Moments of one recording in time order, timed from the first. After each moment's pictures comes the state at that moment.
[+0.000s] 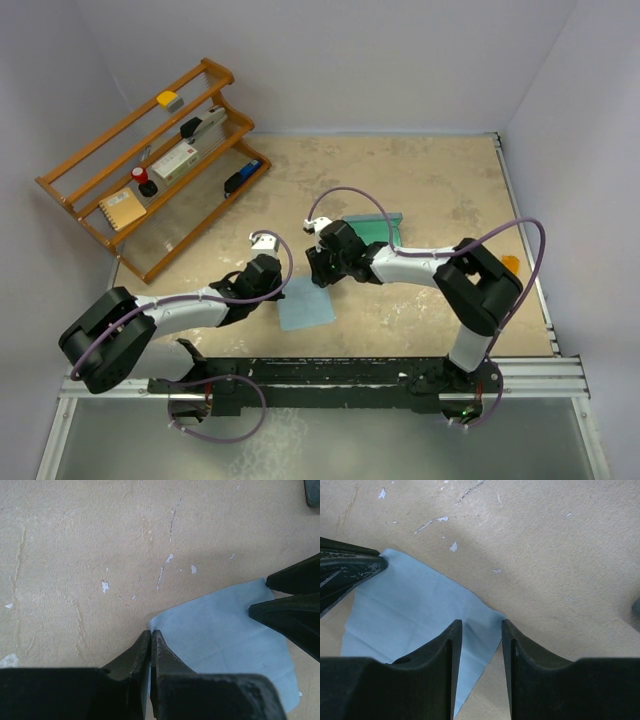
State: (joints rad) left arm -0.78 1.30 0.42 0.12 -0.33 -0.62; right arm 0.83 1.75 0.94 -0.05 -0.06 0.25
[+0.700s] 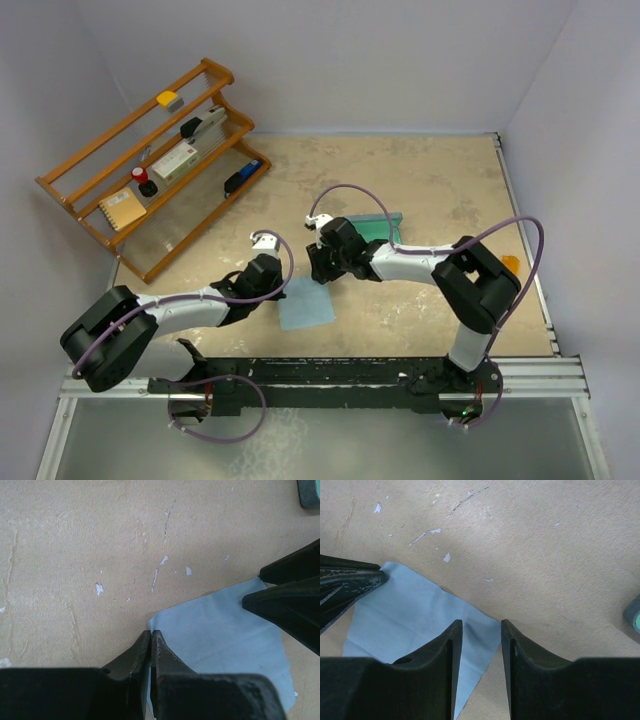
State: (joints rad) left arm -0.78 1.31 0.42 0.14 -0.32 -0.62; right arm 0.82 1.77 0.95 -0.03 -0.07 0.27
